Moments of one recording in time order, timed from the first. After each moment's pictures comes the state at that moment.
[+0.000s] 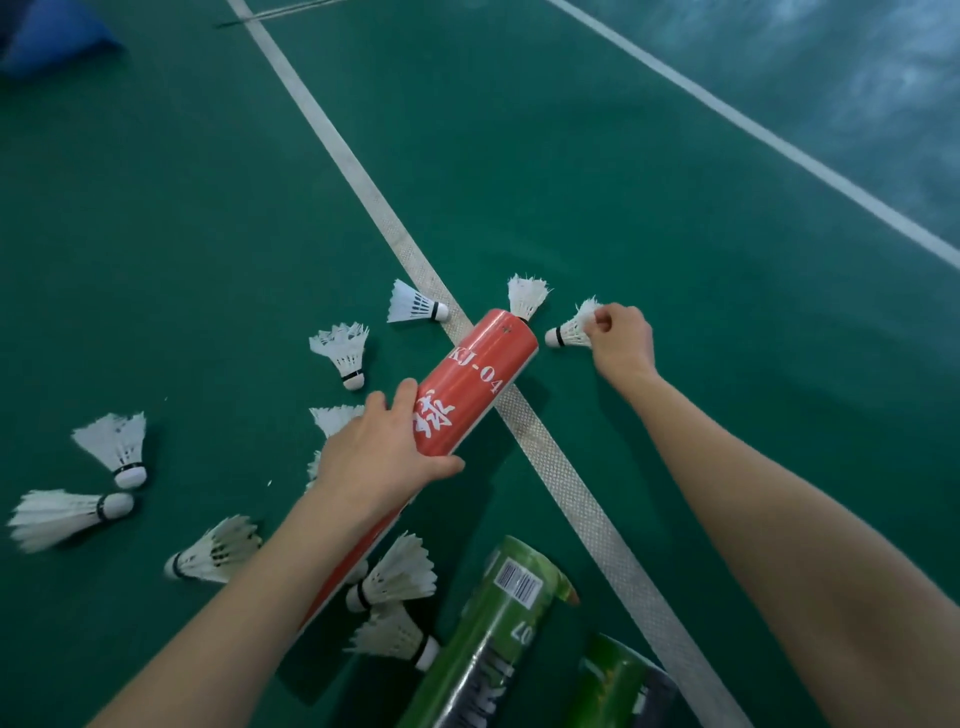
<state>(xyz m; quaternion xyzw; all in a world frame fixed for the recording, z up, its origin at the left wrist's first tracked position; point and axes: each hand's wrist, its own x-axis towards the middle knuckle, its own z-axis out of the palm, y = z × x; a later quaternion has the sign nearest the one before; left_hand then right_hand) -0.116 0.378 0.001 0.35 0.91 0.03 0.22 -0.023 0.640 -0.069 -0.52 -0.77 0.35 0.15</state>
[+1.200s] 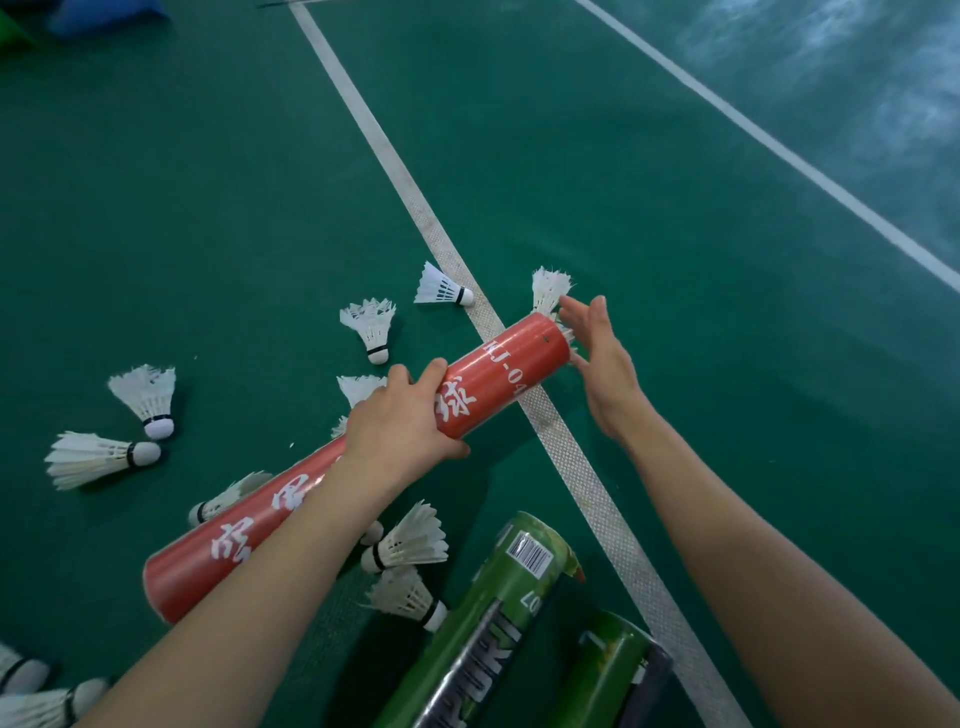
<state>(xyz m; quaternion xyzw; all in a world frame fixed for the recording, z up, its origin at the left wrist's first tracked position) -0.111 0.364 -0.001 0.36 0.91 0.06 0.20 -0.013 0.546 -0.026 -0.38 -0.64 0.64 0.18</state>
